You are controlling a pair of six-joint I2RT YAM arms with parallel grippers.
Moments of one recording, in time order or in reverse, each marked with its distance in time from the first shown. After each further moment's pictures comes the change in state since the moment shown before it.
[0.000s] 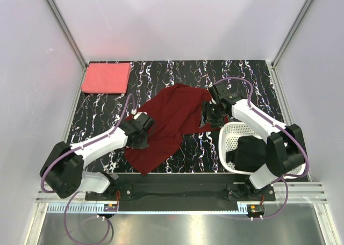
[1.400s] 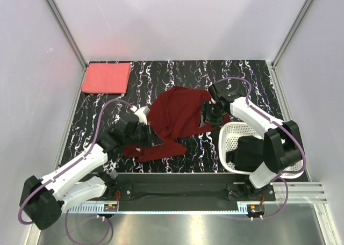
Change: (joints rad) left arm 0.000 -0.362 -0.061 0.223 0.474 -0.082; right arm -0.009 0.045 0.032 -0.025 -0.010 0.000
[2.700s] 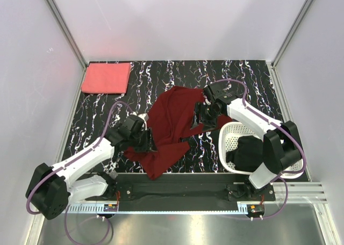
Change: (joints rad) left arm 0.049 0.116 -0.040 -0.101 -0.064 0.063; right arm 0.060 -0.003 0.000 0.036 -0.117 0.090
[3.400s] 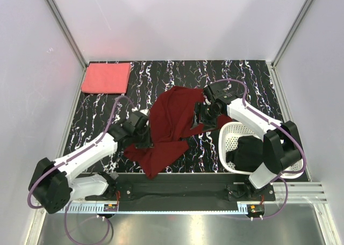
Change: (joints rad) left arm -0.043 0.070 0.098 -0.058 -0.120 -0.006; right arm 0.000 0.000 0.000 0.001 0.007 -0.004
